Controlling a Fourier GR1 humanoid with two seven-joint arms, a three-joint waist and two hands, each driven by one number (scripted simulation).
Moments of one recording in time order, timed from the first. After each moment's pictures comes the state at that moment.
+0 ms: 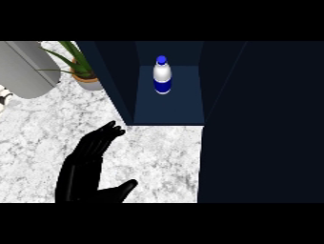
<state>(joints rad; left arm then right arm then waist) -0.02 0.36 -0.60 -1.72 0.66 0.38 -0.54 0.99 -0.31 0.25 -2.49 -0.05 0.70 -0.30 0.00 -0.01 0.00</state>
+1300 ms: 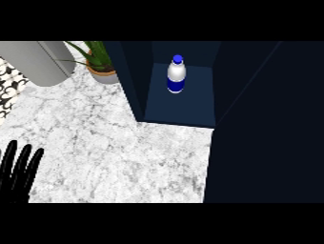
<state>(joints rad) 0.38 0.64 -0.35 -1.96 0.87 0.09 -0.61 0.88 -0.32 0.58 -2.49 0.00 0.55 -0.15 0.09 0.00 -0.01</state>
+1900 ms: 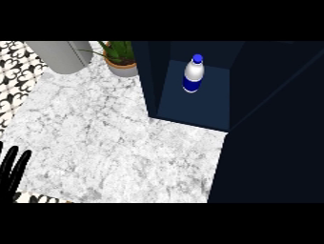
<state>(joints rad) 0.41 0.73 -0.29 -1.98 0.91 -0.03 -0.61 0.72 -0.34 0.59 -2.49 -0.01 0.51 -0.07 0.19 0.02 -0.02</state>
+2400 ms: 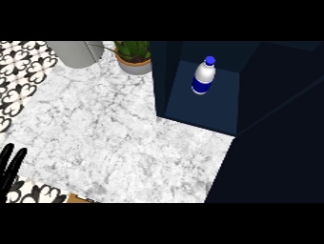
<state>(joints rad) 0.41 0.77 -0.26 -1.97 0.93 -0.08 -0.60 0.53 -0.40 0.55 -2.49 -0.02 0.55 -0.02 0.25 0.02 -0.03</state>
